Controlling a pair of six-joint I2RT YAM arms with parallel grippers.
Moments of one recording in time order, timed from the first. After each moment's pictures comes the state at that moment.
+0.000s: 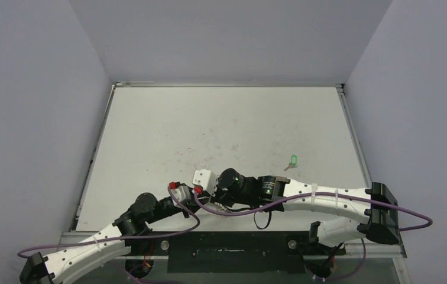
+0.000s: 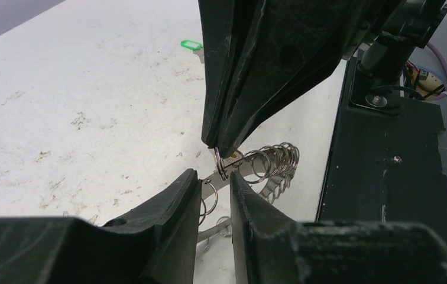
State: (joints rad) left arm -0.94 0.37 0.05 0.33 0.24 -0.01; right arm 1.28 1.33 1.01 -0.40 0.10 -0.20
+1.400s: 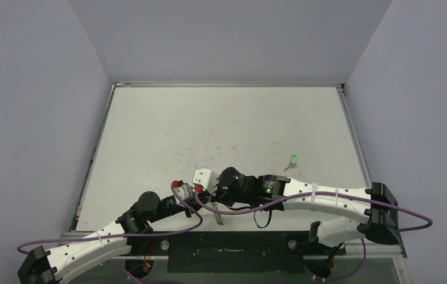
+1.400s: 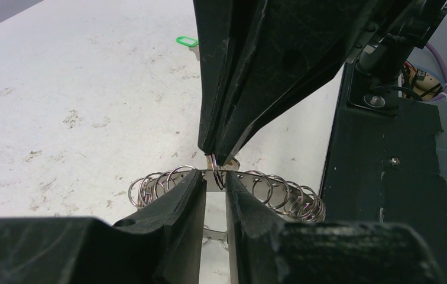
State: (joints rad) left arm -0.94 0.49 0.06 0.41 0.23 -0.03; right arm 1.27 1.33 1.01 -0.40 0.08 -0.20
